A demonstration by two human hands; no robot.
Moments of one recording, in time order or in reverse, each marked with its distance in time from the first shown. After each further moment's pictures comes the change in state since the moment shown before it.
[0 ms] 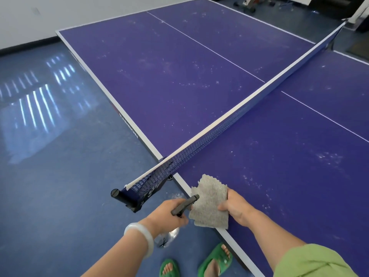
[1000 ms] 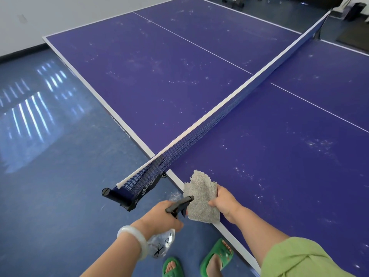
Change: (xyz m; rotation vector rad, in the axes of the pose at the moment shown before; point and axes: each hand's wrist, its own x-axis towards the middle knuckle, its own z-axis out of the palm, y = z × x) left_hand -0.006 0.003 0.010 0.021 -0.064 -0.106; right_hand -0.007 0.010 0.017 -0.057 0.067 -0.022
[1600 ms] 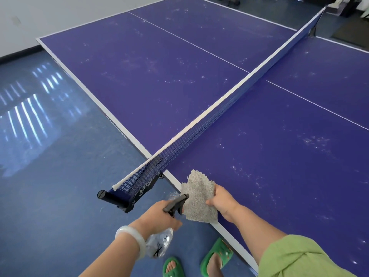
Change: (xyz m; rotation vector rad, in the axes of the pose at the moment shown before) left_hand 0.009 -0.002 0.002 0.047 0.016 -0.021; right_hand 0.000 0.000 -0.003 0.041 -0.018 0.018
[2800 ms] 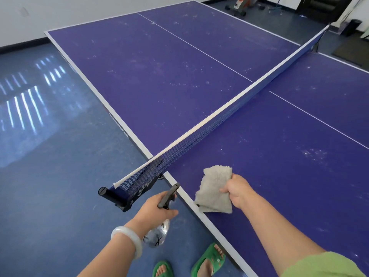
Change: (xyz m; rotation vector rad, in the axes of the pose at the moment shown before) left_hand 0.000 -0.013 -0.003 -0.267 0.250 -0.005; right_hand -0.011 -0.054 -0.041 0.216 0.231 0.106
